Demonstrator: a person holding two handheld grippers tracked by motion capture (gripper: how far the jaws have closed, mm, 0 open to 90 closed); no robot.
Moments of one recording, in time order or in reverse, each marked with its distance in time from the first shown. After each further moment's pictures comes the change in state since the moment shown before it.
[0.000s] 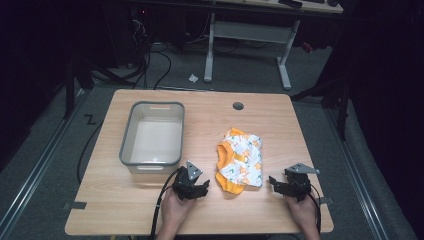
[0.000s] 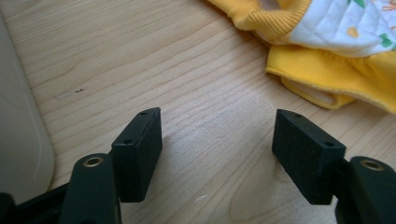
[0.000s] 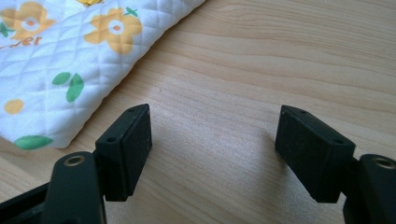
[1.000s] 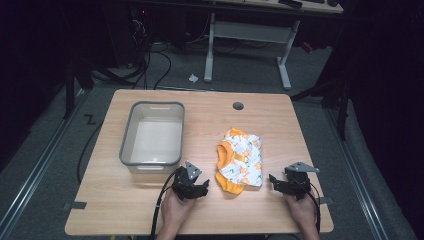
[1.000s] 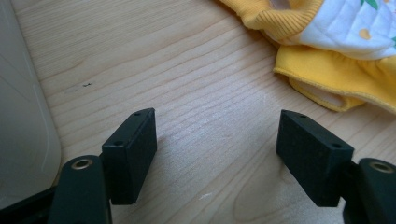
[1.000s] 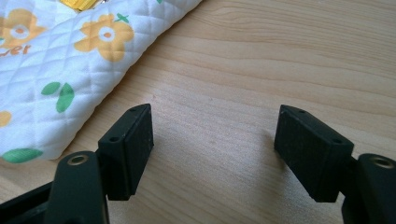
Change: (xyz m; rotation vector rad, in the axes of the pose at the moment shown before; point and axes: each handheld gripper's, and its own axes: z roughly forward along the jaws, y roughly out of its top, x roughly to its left) left arm 0.000 0.000 0.000 0.004 0.021 -0.027; right arm -0.001 0.003 0.003 0.000 -0.014 0.018
